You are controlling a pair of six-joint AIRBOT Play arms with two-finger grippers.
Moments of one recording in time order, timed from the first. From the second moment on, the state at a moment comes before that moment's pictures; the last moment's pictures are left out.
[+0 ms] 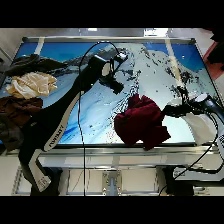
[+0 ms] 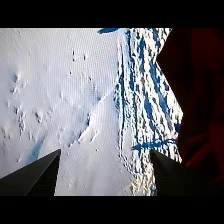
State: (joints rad) left arm -0.64 -1.86 2.04 1.56 -1.30 -1.49; right arm -0.34 -1.43 0.94 -1.08 1.05 1.04
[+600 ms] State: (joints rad) left arm -0.64 -1.86 2.02 1.58 -1.26 -1.50; right arm -0.34 -1.52 0.97 -0.80 1.05 0.88
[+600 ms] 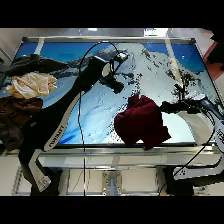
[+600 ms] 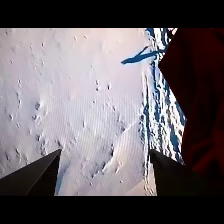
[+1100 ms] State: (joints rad) left arm -0.53 -2.05 1.99 1.17 -1.04 -1.55; right arm -0.34 -1.36 1.17 -0.91 1.19 0.93
